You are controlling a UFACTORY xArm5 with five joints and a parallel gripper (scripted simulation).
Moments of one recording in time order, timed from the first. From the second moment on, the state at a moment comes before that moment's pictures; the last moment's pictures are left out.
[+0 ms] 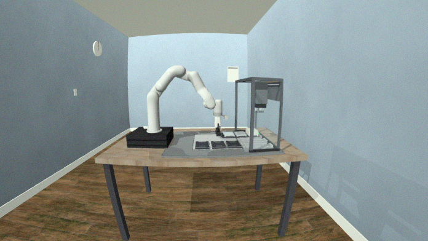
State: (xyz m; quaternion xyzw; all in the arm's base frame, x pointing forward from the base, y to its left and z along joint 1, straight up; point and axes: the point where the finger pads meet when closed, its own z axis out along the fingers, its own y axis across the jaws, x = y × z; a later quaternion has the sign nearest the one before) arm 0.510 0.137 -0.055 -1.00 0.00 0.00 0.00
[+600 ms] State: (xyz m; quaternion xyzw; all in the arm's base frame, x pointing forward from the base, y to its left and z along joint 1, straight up) arm 0.507 0.136 -0.049 -1.00 0.00 0.00 0.00
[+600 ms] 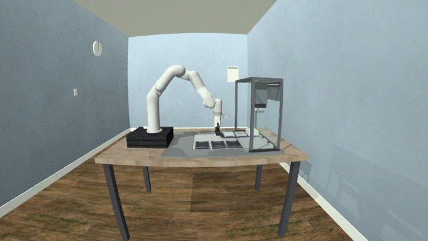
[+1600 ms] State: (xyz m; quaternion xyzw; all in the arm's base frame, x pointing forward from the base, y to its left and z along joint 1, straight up) arm 0.507 0.136 -0.004 -1.00 0.00 0.00 0.00
